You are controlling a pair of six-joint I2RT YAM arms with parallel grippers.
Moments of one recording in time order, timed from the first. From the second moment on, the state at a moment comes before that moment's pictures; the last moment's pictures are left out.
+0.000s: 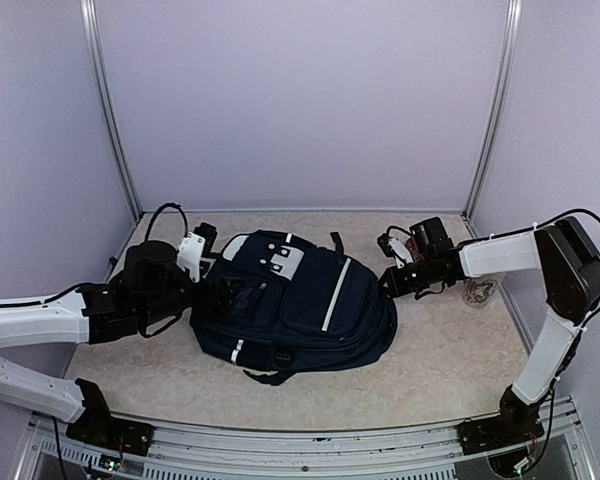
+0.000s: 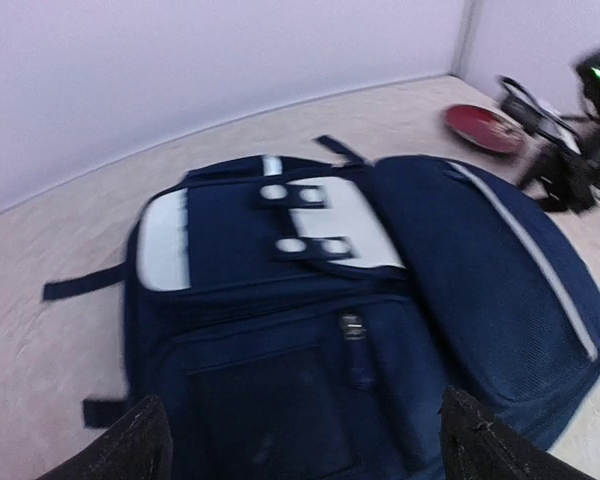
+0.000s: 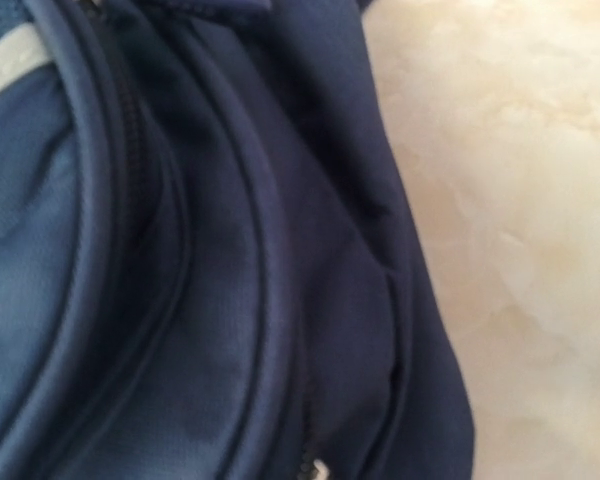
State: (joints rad) left arm -0.87 1.11 0.63 0.09 -0.27 -0.13; right arm 0.41 1.75 0.98 -0.09 -0.35 0.08
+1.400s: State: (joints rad) left arm -0.84 1.19 0.72 0.36 -0.24 -0.06; right arm 0.94 1.89 1.03 0.07 -0.62 0.20
